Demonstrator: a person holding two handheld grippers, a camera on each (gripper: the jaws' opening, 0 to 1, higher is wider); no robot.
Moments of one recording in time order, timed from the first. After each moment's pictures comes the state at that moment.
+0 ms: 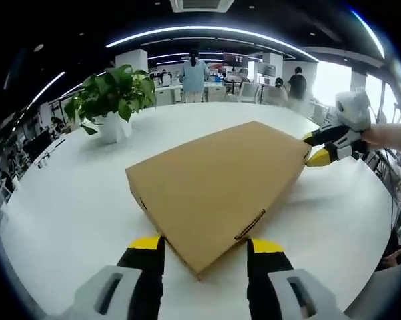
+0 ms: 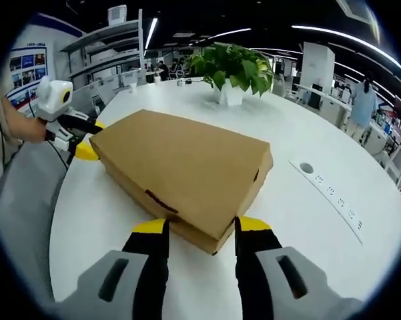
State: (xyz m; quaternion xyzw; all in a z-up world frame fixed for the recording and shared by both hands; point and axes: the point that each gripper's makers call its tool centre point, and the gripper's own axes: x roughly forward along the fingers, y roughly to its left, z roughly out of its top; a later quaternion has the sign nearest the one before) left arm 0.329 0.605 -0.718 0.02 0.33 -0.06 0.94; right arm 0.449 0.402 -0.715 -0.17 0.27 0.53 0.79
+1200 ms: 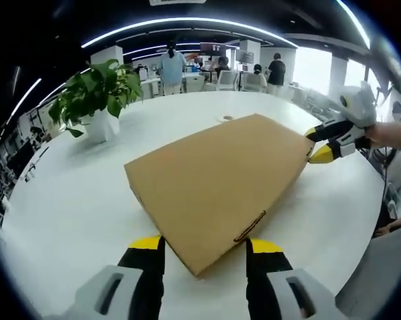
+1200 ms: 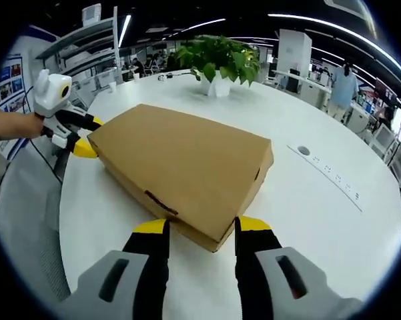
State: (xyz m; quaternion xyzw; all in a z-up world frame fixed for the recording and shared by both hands) left arm 0.320 0.640 -0.718 0.05 0.37 -0.14 0.92; right arm 0.403 0.420 -0.716 -0.16 0.31 0.45 0.82
